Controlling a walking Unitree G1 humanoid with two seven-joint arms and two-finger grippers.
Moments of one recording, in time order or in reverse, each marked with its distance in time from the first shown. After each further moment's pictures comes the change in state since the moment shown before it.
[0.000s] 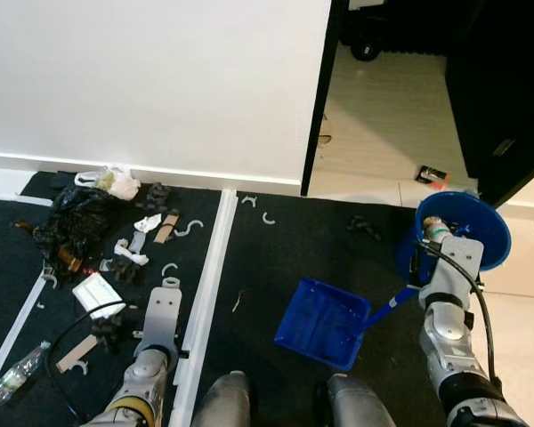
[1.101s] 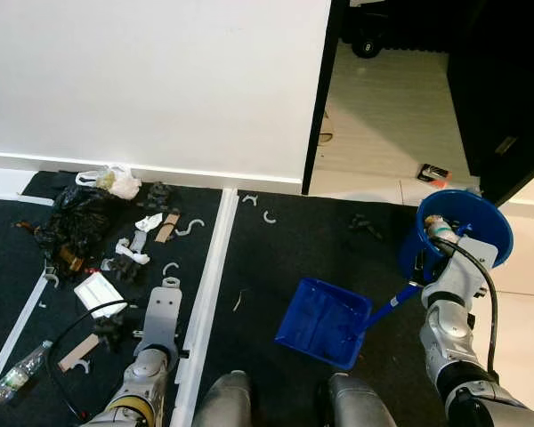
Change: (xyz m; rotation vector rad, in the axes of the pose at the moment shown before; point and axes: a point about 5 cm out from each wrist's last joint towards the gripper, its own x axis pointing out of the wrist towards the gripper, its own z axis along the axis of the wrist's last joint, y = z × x) left arm 0.000 0.000 0.001 0.002 -0.002 -0.002; right arm 0.007 -0.006 -0.002 0.154 0.028 -0.044
